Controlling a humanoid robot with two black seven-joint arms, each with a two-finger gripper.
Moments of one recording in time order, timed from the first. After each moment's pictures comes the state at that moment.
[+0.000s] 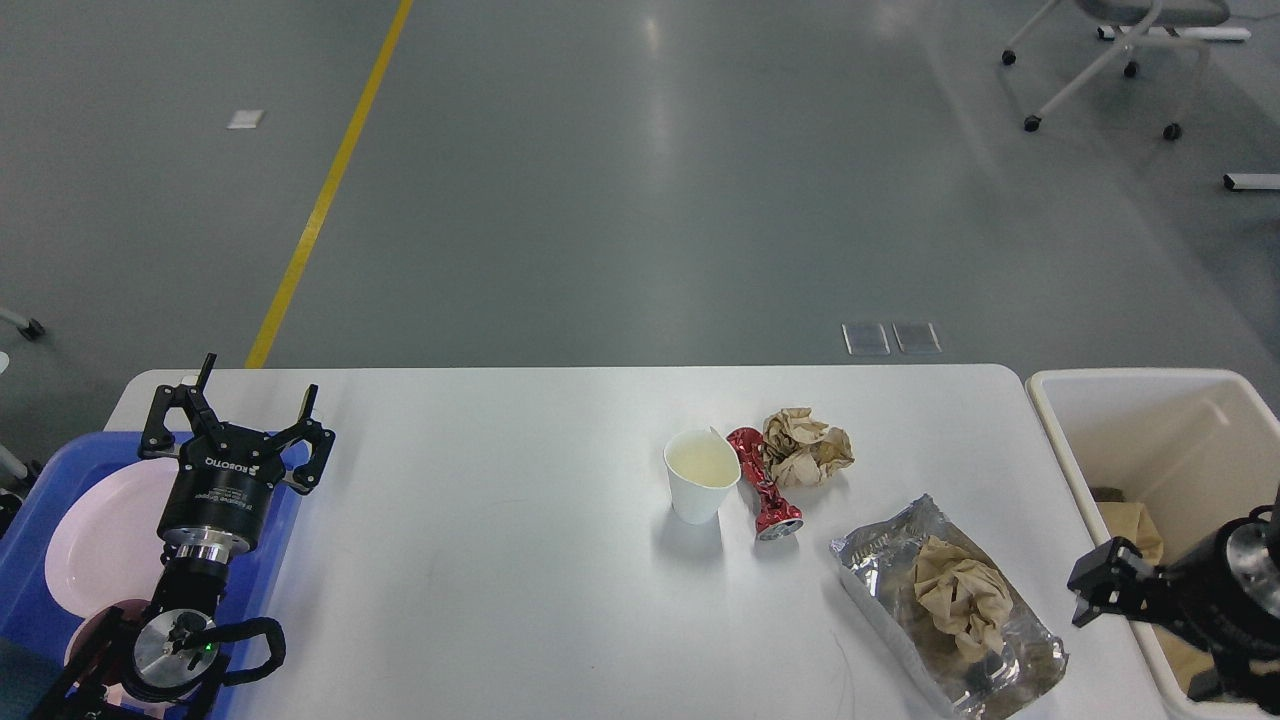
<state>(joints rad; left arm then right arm) -0.17 0.13 -1.51 -0.90 0.25 -0.53 -0.21 1.88 -0.70 -1.45 1.72 0.05 0.23 -0.17</state>
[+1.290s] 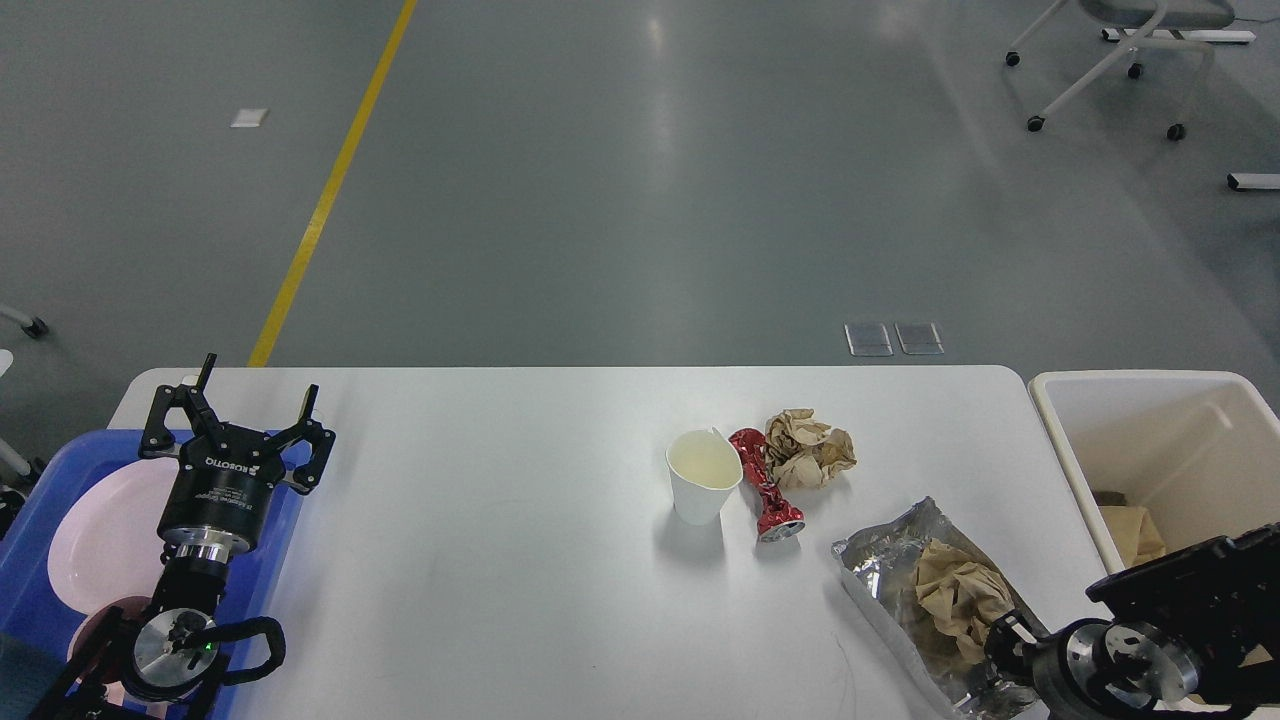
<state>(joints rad) -0.17 0.13 -1.51 -0.90 0.25 -0.53 -0.21 1.19 -0.56 -0.97 1.40 0.41 -0.14 -0.16</state>
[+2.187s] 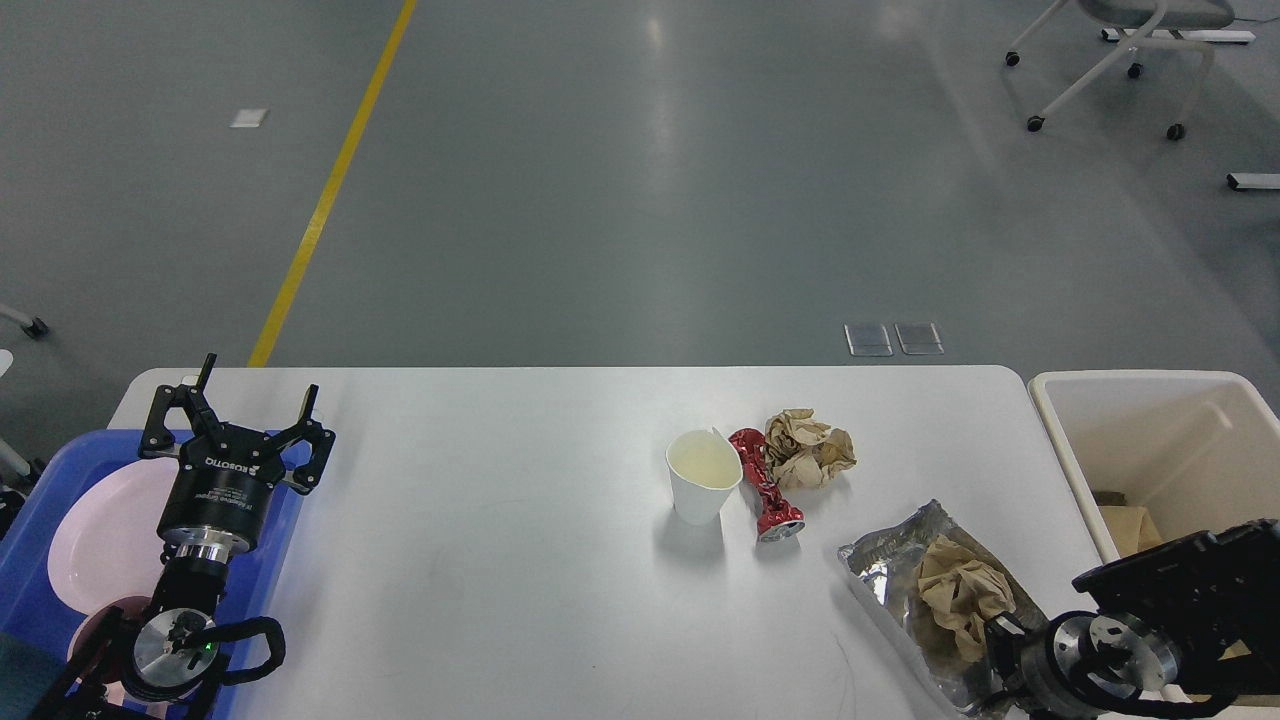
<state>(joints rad) -0.17 0.13 -1.51 -0.90 0.25 -0.53 -0.21 1.20 -0.55 -0.97 1.37 0.44 -0.12 -0.17</state>
